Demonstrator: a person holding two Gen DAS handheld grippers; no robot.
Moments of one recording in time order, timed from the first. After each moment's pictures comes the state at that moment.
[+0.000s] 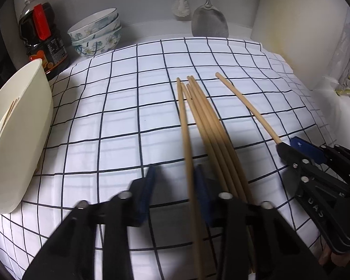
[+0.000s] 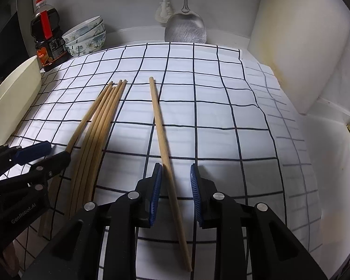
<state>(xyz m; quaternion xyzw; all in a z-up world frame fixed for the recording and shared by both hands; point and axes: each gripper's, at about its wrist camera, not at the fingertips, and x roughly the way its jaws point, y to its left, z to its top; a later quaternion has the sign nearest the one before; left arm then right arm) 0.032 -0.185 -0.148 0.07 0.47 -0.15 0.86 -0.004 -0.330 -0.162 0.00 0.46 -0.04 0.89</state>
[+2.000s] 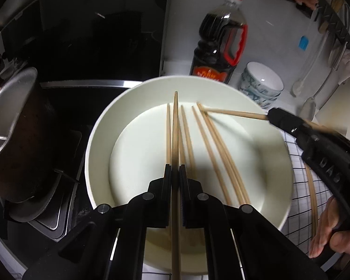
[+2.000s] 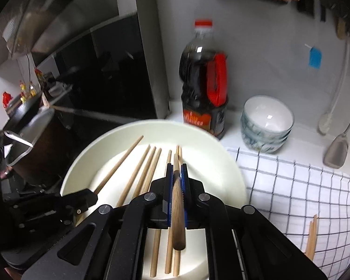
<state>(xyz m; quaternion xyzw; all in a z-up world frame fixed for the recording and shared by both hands) 0.097 0.141 -0.063 -0.05 0.47 -0.05 0.88 0.117 -0.001 -0.043 -0.03 0.38 0.15 0.91</state>
